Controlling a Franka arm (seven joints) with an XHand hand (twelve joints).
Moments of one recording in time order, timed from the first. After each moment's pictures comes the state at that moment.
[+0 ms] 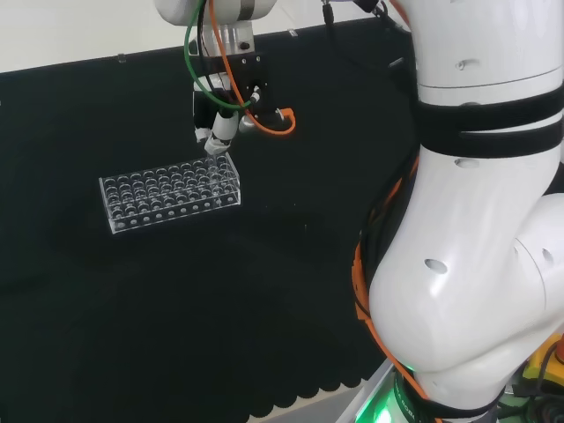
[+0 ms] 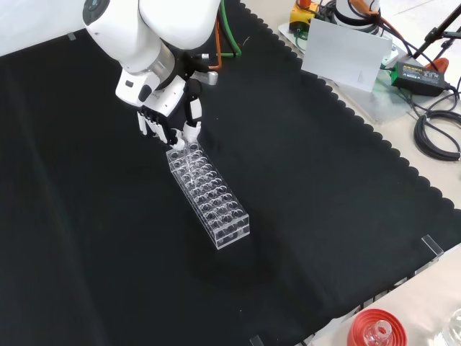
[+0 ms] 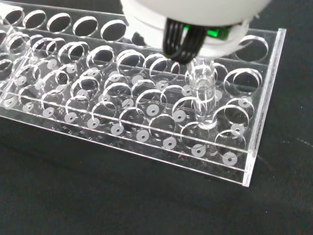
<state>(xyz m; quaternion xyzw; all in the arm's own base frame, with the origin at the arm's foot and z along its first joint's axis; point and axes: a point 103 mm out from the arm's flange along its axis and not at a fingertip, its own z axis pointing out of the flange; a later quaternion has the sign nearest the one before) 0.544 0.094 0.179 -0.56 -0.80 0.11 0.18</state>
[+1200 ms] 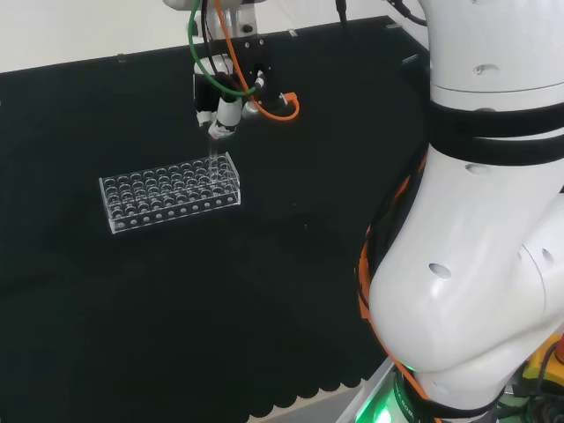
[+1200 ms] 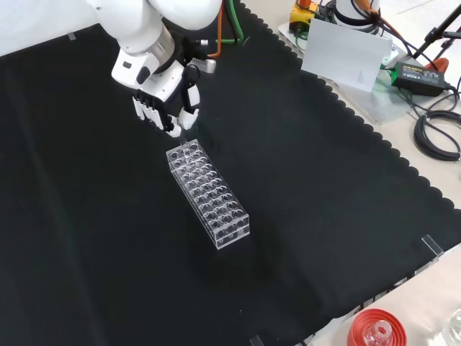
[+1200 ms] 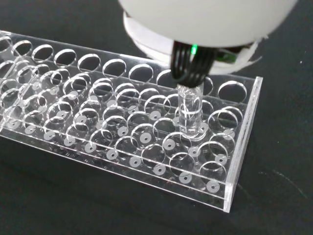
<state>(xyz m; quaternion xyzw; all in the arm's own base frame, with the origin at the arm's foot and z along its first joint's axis) 0.546 0.087 0.213 -0.56 -0.81 0.09 0.15</state>
